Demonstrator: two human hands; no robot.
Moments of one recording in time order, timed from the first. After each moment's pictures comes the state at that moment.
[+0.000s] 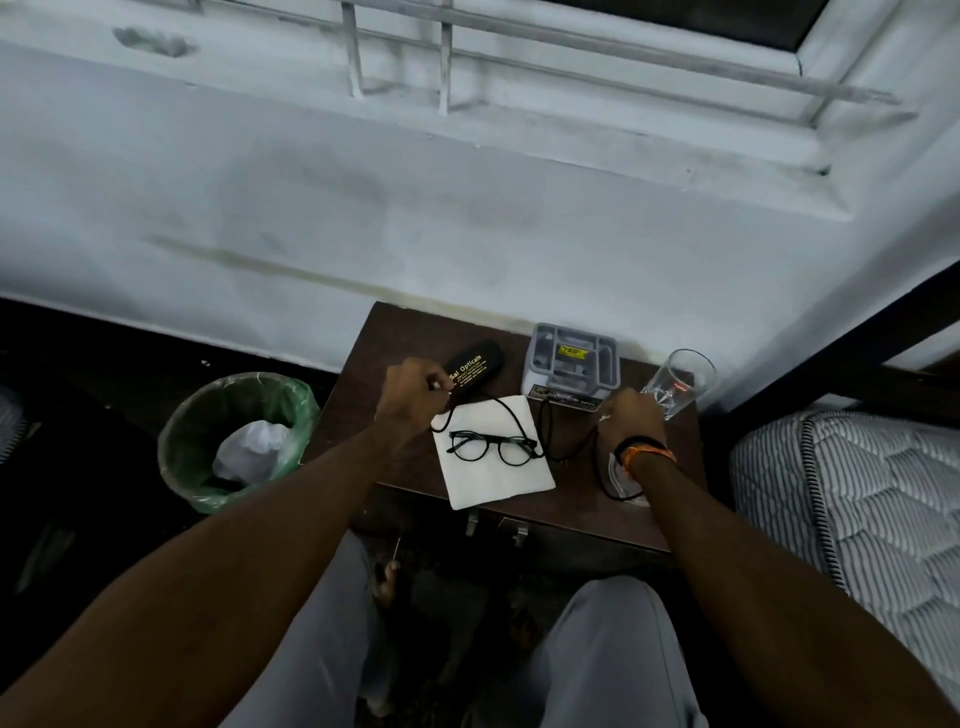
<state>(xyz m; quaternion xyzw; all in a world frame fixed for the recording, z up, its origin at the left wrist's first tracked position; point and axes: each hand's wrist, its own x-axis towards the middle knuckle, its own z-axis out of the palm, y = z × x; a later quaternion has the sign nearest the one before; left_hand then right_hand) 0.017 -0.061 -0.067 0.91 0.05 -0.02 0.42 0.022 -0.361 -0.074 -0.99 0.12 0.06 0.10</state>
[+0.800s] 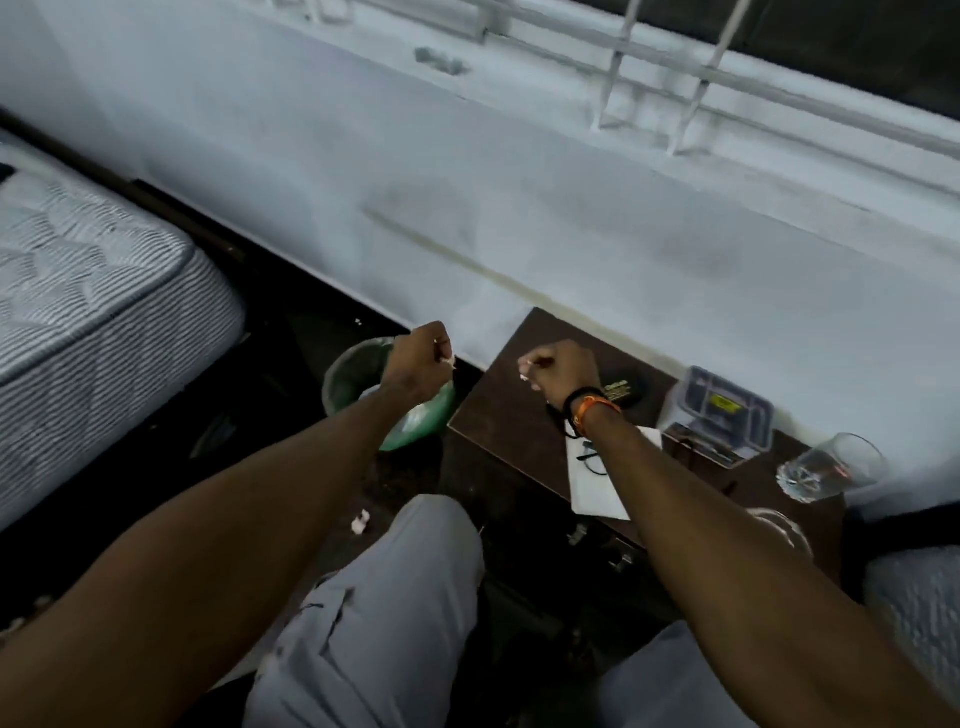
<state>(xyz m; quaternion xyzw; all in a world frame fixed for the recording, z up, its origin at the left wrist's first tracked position) -0.052 0.085 -0.020 0.90 0.16 0.08 0.41 0.016 -0.121 -0.010 -0.93 -0.12 0.08 0.35</state>
